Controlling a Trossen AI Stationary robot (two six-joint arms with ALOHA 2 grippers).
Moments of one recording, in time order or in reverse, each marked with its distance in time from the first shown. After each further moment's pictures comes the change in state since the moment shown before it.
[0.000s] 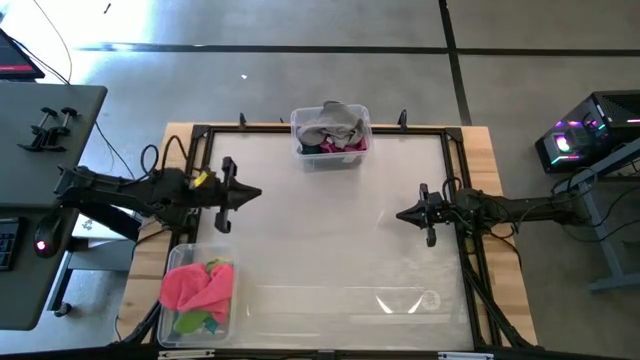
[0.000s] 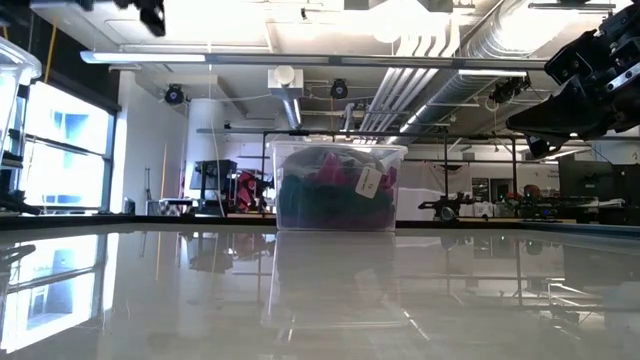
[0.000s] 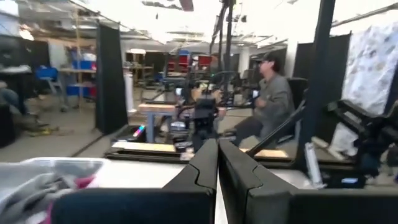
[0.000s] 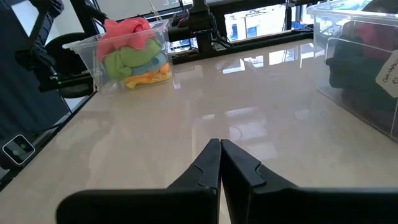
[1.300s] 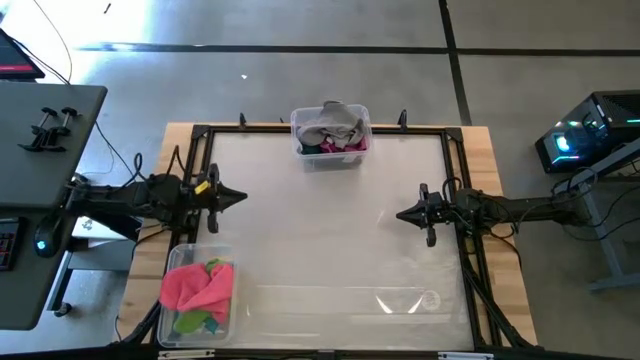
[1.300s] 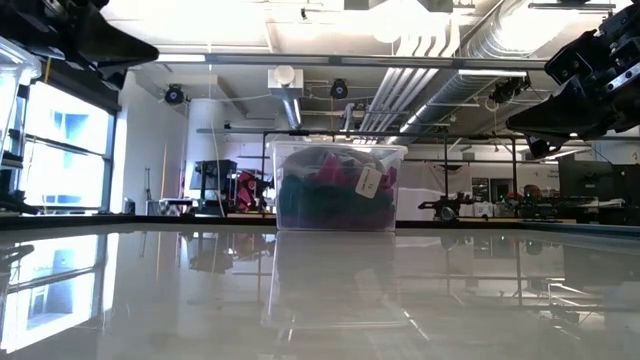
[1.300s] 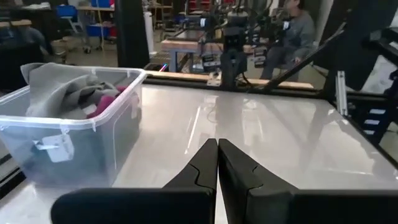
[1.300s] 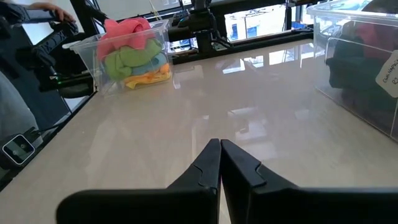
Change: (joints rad) left arm 0.058 -0.396 -0.131 -0.546 -0.042 -0.036; right arm 0.000 0.000 0.000 0.000 0.000 0.000
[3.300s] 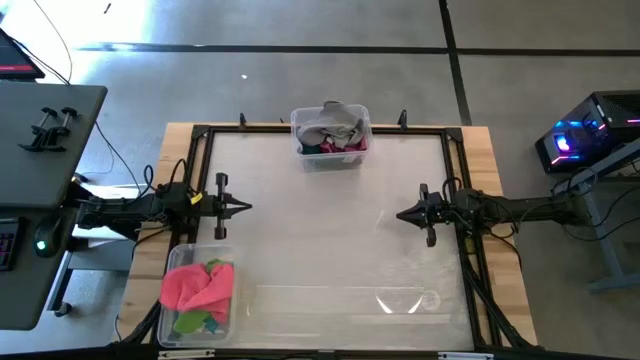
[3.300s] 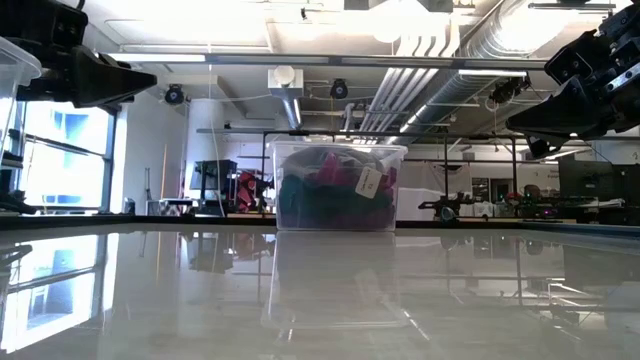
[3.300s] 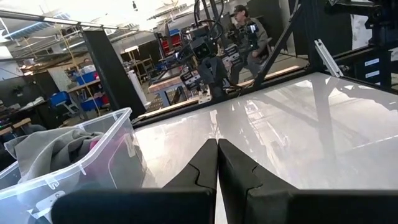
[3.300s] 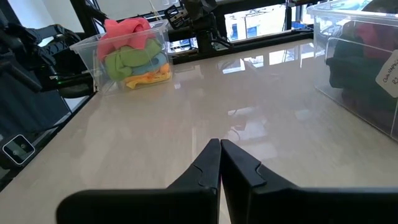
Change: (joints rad) left arm 0.085 -0.195 -0.293 0.243 0.208 0.391; right arm 0.000 0.000 0.000 0.000 0.000 0.000
